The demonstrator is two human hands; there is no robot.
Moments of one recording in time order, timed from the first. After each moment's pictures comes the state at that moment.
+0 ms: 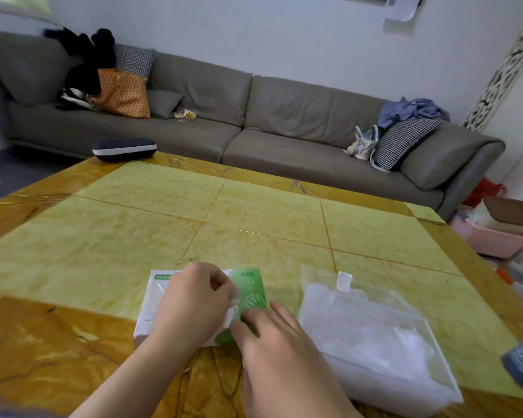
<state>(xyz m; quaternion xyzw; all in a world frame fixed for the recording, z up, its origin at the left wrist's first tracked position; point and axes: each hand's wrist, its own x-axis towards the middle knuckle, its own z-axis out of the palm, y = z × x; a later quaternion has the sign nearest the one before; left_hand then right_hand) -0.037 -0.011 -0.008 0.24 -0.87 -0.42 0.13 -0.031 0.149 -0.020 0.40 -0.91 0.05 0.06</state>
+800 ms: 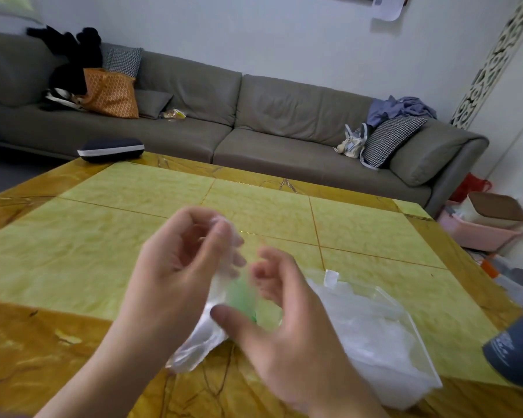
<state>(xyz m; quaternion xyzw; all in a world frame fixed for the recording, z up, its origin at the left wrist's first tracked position) 0.001 0.013 0.056 0.00 -0.70 -0.65 0.30 -0.024 0.166 0.036 0.24 -0.83 0.51 -0.04</state>
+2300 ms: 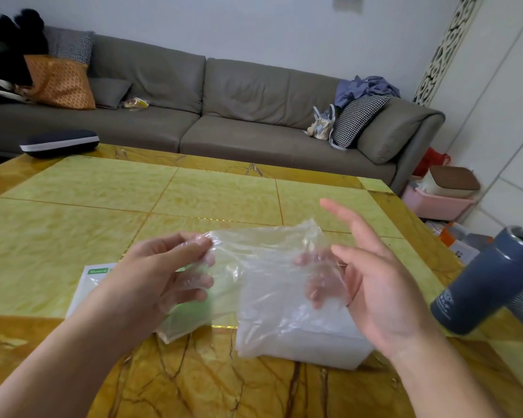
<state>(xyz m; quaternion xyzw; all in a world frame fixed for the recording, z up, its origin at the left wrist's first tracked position) -0.028 0.029 0.035 0.11 -0.58 -0.81 0.01 -0.067 0.293 0.063 0.14 -0.63 0.76 -0.11</state>
